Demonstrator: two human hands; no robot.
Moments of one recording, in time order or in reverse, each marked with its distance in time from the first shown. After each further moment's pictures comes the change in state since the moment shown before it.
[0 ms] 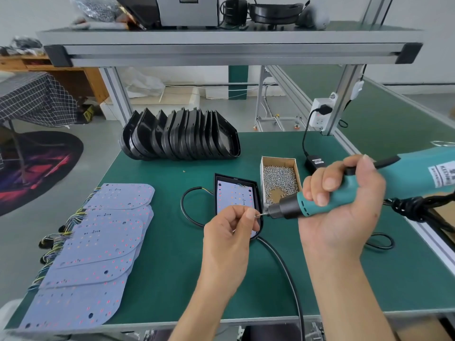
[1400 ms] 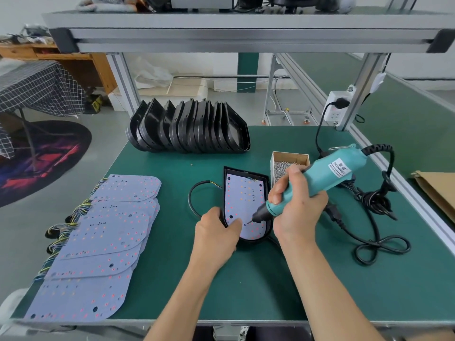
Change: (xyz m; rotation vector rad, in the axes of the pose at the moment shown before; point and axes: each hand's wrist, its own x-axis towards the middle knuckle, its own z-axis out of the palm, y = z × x) left_hand 0.044 -0.050 -0.039 0.570 0.075 -0.354; right_hand 0.012 0.106 -0.038 -0.240 0.079 0.136
